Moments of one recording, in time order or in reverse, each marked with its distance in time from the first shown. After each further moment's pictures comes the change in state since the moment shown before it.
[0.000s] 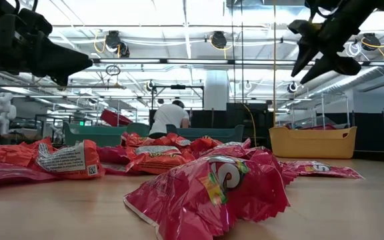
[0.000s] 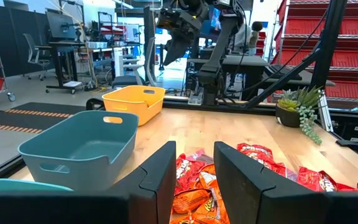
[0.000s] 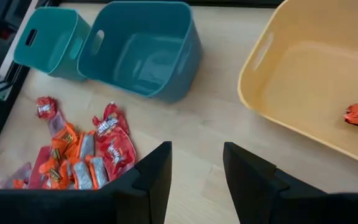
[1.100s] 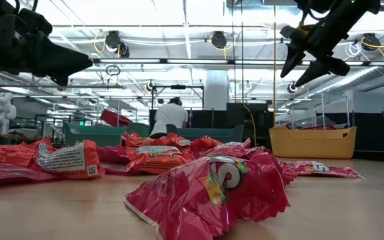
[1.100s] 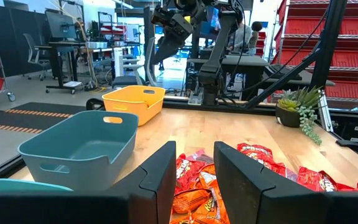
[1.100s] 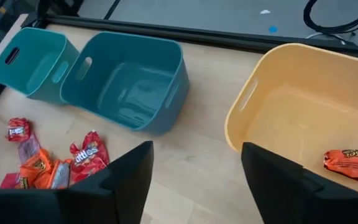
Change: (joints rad) left arm 0.000 0.000 0.000 0.000 0.000 0.000; right arm -0.002 0.057 0.001 0.091 0.129 -0.092
